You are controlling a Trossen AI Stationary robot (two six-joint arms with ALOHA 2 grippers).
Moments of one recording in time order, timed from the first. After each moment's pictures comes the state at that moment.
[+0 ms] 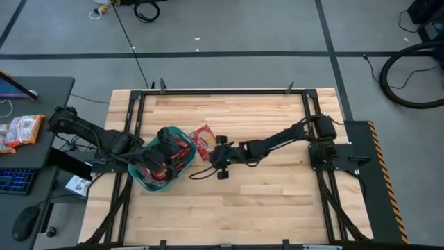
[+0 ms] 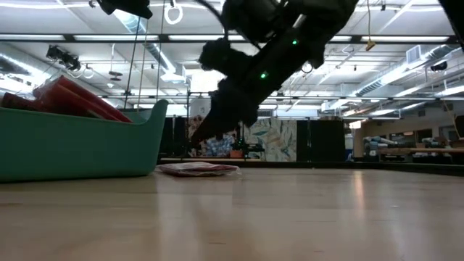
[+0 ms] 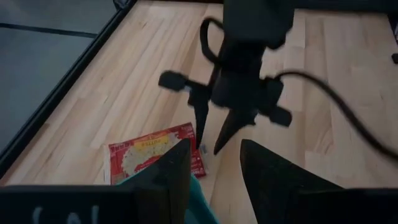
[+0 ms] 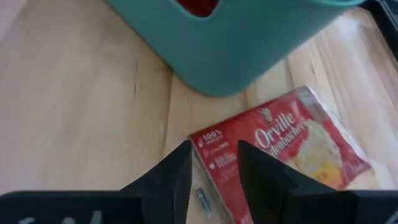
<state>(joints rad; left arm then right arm) -0.43 1.10 1.03 -0.66 -0.61 -0.41 0.10 2.00 1.21 0.09 0.27 -0.17</state>
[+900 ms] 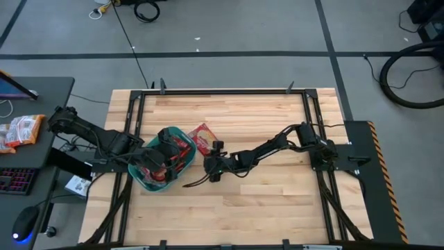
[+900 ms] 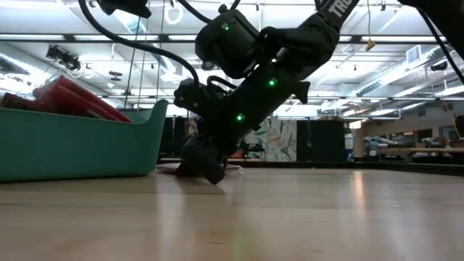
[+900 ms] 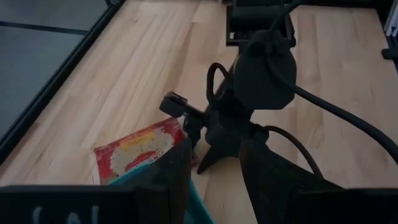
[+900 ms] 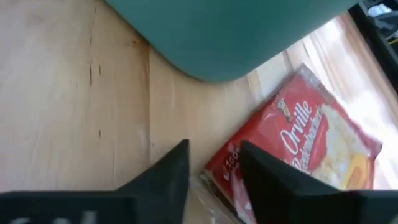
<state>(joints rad) -0.43 1.10 1.03 -0.66 -0.58 -0.41 0.13 2.23 1.32 0.16 0.52 -0.15</state>
